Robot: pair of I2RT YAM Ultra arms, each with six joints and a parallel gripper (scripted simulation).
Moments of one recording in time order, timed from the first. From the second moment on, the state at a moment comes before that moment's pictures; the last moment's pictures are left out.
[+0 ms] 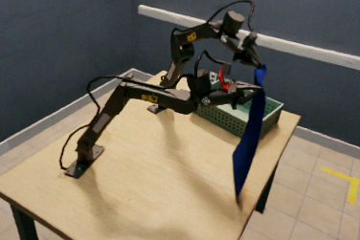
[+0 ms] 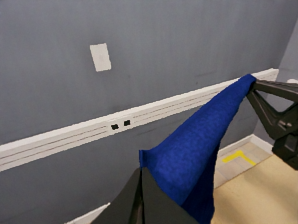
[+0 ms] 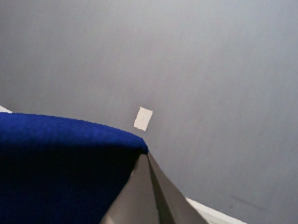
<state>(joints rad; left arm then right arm) -0.14 1.98 2.50 -0.77 0.00 0.00 0.14 2.14 2.05 0.48 -0.02 0.00</state>
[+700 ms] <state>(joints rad) -0.13 1.89 2.23 -0.59 0.00 0.00 0.14 2.15 2.04 0.52 -0.02 0.00</state>
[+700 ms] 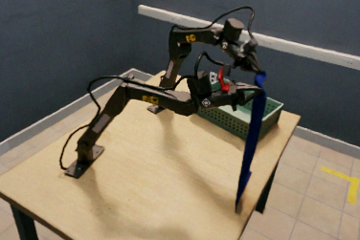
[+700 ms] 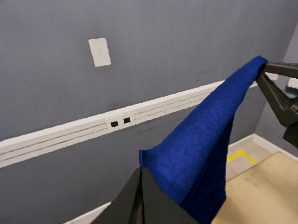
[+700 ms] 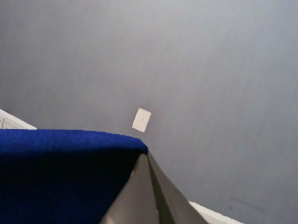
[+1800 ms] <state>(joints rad) -0.13 1.82 2.08 -0.45 0.00 0.00 0.14 2.12 1.99 0.47 -0.02 0.00</state>
